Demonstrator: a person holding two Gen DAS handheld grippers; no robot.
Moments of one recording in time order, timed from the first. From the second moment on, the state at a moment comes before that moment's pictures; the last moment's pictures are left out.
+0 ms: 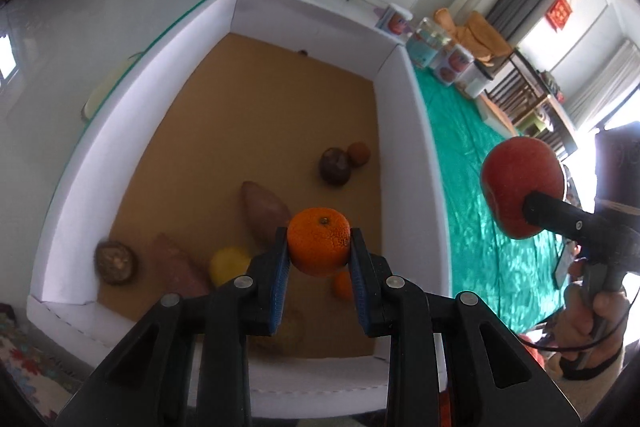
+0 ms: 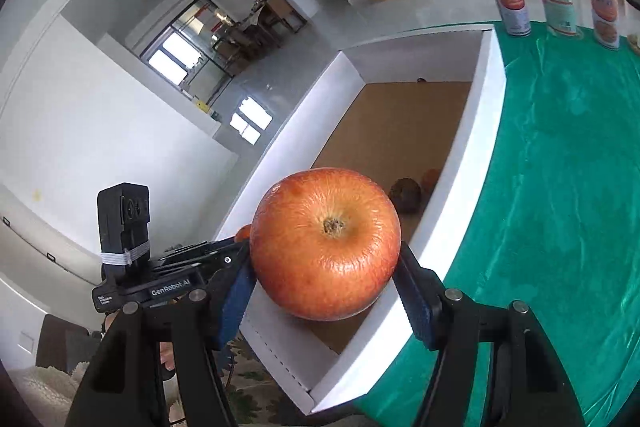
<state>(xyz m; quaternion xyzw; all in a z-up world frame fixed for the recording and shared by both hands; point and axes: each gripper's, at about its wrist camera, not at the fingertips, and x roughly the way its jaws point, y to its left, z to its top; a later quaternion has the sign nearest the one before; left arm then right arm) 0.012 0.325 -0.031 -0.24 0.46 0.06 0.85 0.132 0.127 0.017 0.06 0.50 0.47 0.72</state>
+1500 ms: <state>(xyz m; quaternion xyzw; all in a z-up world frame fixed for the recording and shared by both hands) -0.036 0.296 0.004 -0.09 0.43 0.29 0.85 0.048 0.168 0.015 -0.13 0.50 0.31 0.79</state>
